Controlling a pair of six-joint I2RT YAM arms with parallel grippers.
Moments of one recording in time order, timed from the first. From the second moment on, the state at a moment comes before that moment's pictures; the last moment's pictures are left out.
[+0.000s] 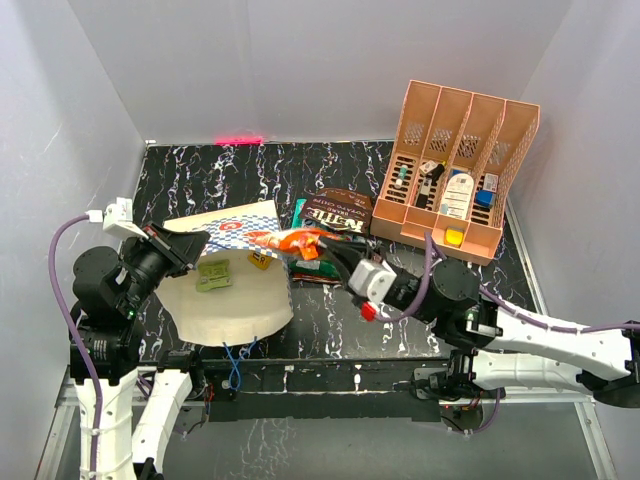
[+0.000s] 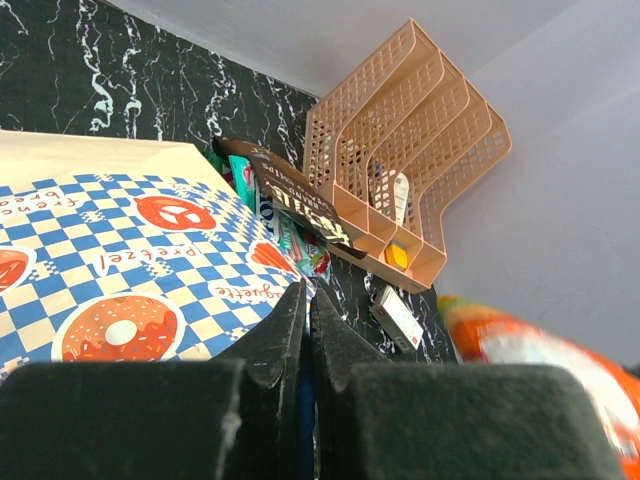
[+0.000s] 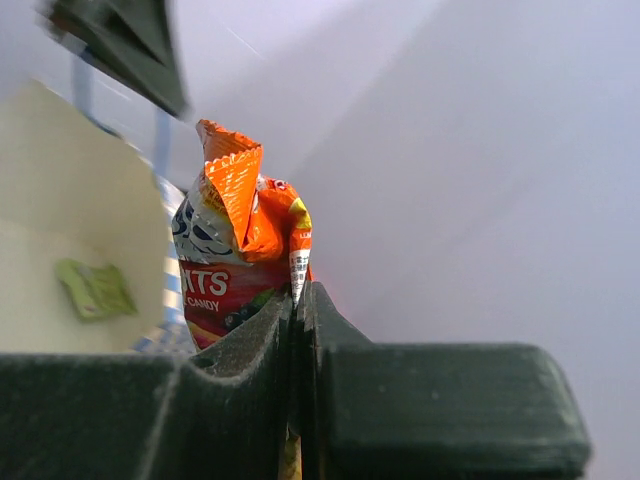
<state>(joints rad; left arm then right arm) -0.02 0.53 1.05 -0.67 0.37 -0.67 1.26 0.85 0.87 0.25 0.07 -0.75</state>
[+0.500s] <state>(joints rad) -0.02 0.53 1.06 -0.71 0.35 -0.66 0.90 0.92 0.72 0.20 0.48 -0.54</state>
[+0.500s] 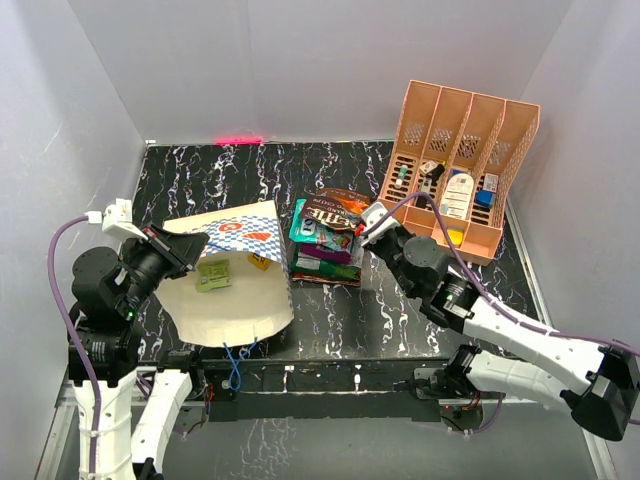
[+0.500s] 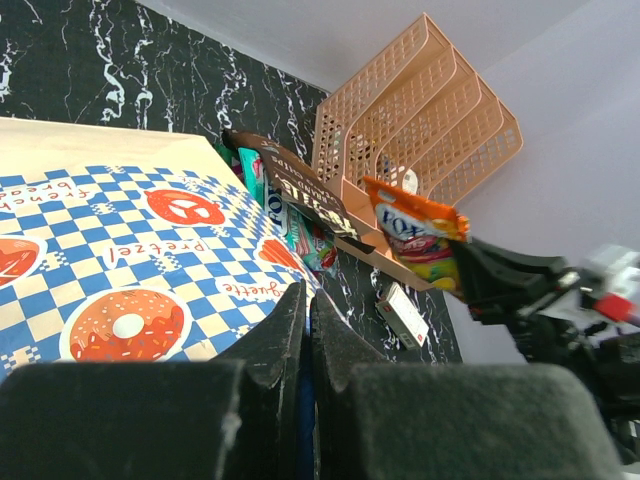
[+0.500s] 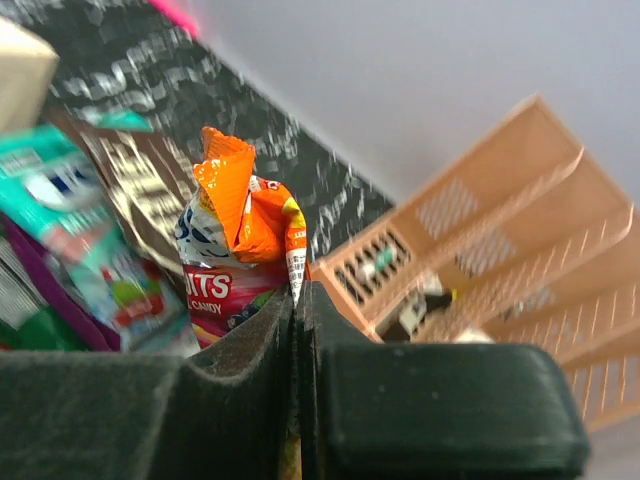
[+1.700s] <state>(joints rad) -0.04 0.54 1.08 -0.71 0.35 -0.67 0.70 0.95 0.50 -0.03 0.29 -0.20</state>
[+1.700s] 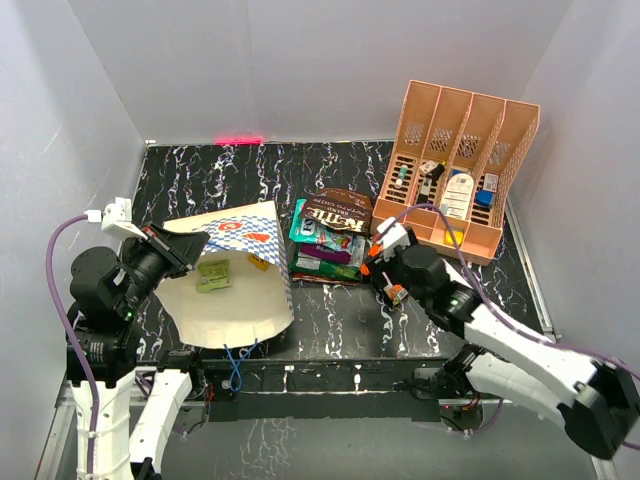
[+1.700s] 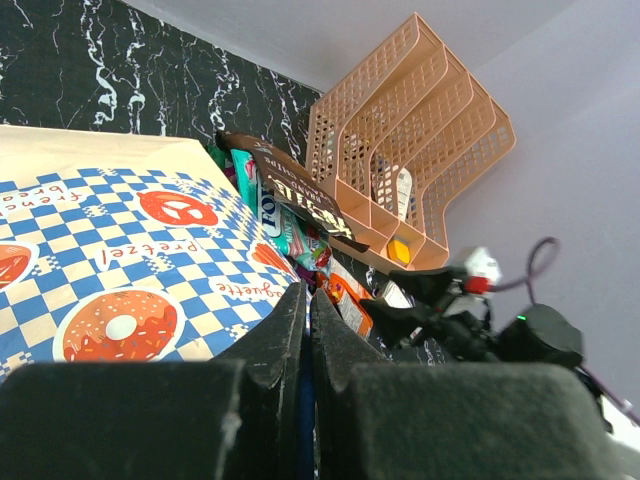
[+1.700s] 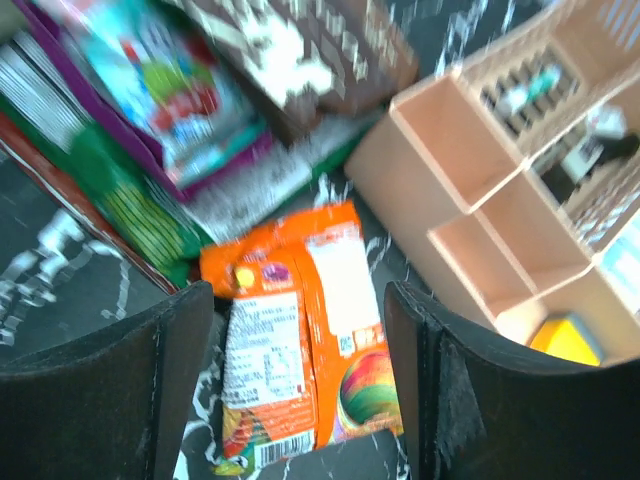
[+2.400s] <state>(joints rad) -0.04 0.56 1.08 -0.70 0.37 -0.68 1.27 1.15 0.70 0.34 -0.46 -0.56</state>
